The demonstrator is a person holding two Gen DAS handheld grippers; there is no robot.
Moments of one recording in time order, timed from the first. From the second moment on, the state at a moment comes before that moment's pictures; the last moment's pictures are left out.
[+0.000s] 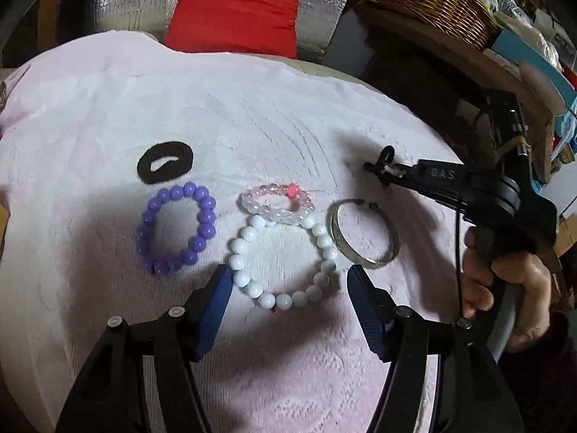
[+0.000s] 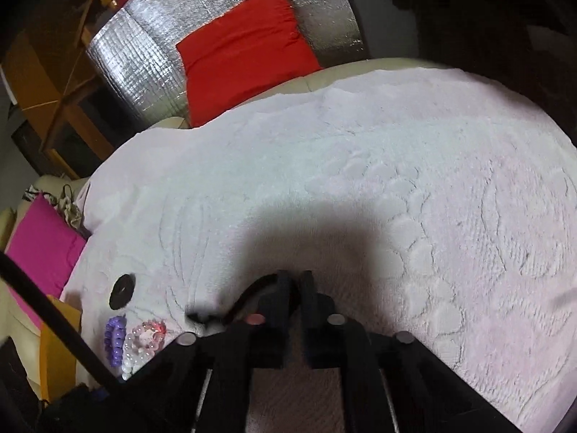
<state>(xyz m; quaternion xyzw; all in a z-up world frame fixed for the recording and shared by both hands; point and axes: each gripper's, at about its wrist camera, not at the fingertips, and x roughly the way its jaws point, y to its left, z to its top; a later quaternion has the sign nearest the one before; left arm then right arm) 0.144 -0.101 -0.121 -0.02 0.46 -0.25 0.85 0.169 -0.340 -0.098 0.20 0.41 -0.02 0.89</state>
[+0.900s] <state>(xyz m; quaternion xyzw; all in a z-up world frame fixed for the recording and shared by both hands) 0.114 -0.059 -0.079 -0.02 0.41 -0.29 0.86 0.174 -0.340 -0.097 0.21 0.41 -0.01 0.89</state>
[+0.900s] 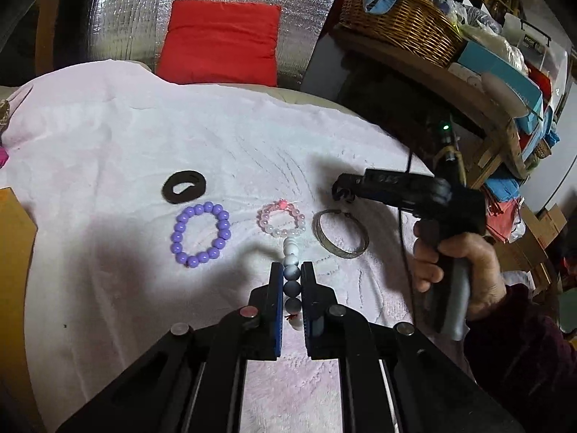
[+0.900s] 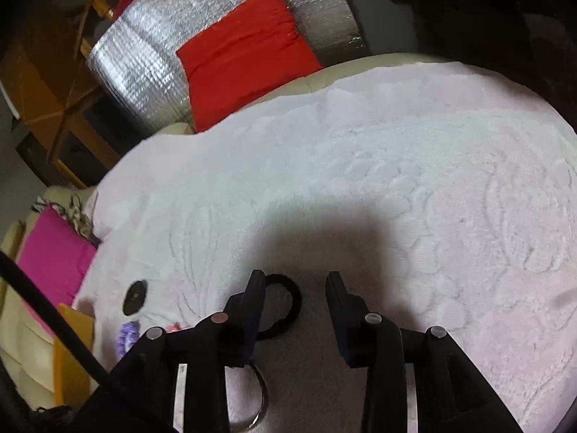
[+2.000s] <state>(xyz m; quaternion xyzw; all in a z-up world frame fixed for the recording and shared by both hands) 0.077 0.015 -0.015 -0.08 0.32 -0.25 0.91 0.113 -0.279 -0.004 0.17 0.32 0.08 0.93</state>
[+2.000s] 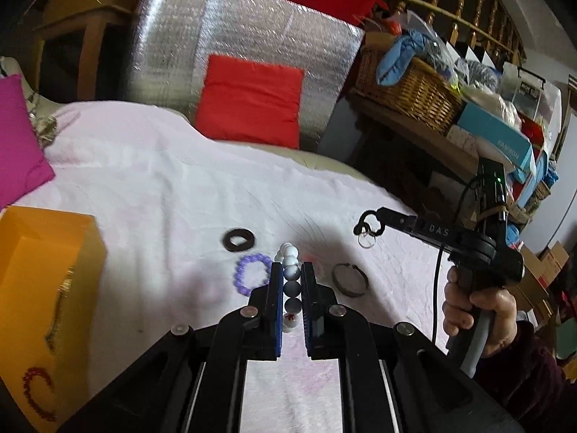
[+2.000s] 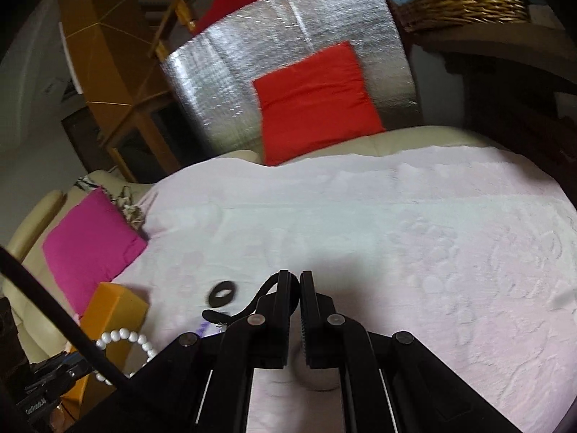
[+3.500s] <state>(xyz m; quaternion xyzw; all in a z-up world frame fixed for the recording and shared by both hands) 0.071 0.250 -0.041 -0.15 0.35 0.07 0.92 0.141 0.037 -0.004 0.07 0.37 0.22 0.90</state>
